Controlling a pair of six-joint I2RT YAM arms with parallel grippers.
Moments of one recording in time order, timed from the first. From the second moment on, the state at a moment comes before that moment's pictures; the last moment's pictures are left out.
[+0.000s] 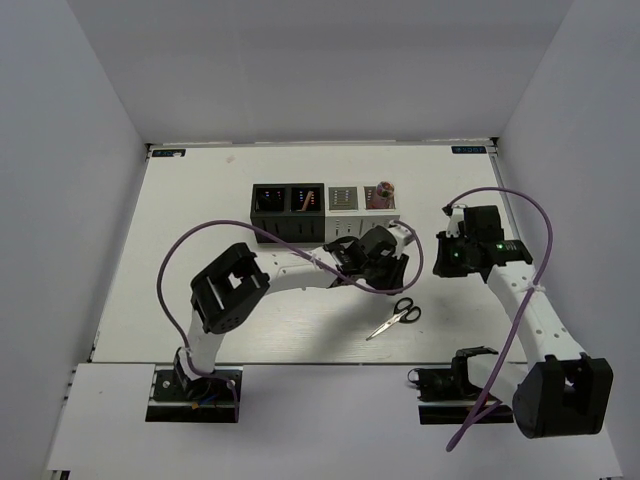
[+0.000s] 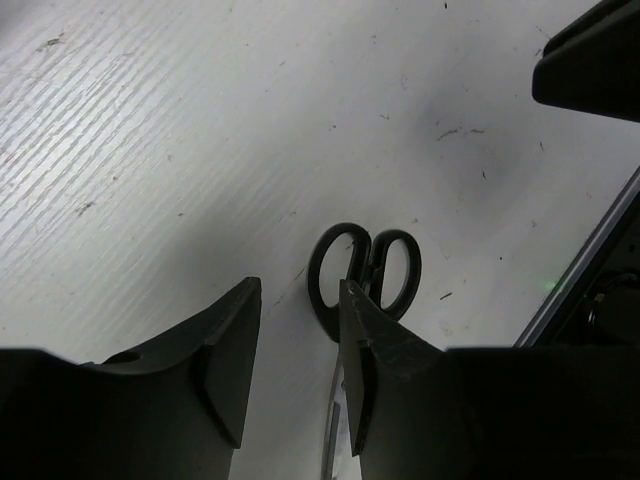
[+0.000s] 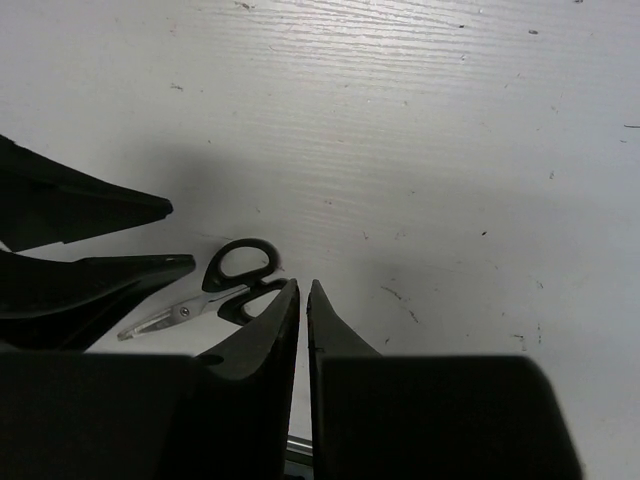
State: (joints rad) left arm -1.05 2.00 1.38 -0.10 0.12 -0.43; right arm 0.12 1.07 0.83 -0.77 -0.19 0.03
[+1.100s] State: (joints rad) left arm -1.17 2.12 1.43 -0.09 -0.11 -0.34; right arm 0.05 0.98 0.82 -0.77 -0.30 0.04
